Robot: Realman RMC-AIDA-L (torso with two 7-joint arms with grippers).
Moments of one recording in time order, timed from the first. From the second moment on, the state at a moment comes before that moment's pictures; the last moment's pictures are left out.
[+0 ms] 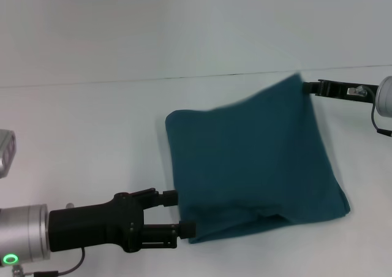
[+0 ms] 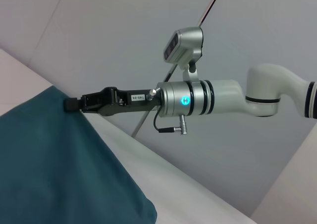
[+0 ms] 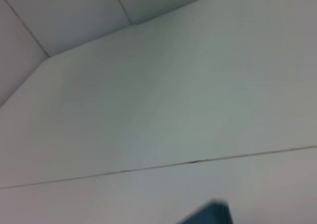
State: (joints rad) left arm -0.46 -2.14 0.88 0.65 1.84 1.66 -1.58; right arm 0.71 1.98 -0.70 -0.50 -2.04 -0.86 2.04
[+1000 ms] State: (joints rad) left arm -0.47 -2.14 0.89 0.63 1.84 1.62 -1.57; right arm 0.51 1.91 -0.70 -0.57 -2.05 -1.24 2.11
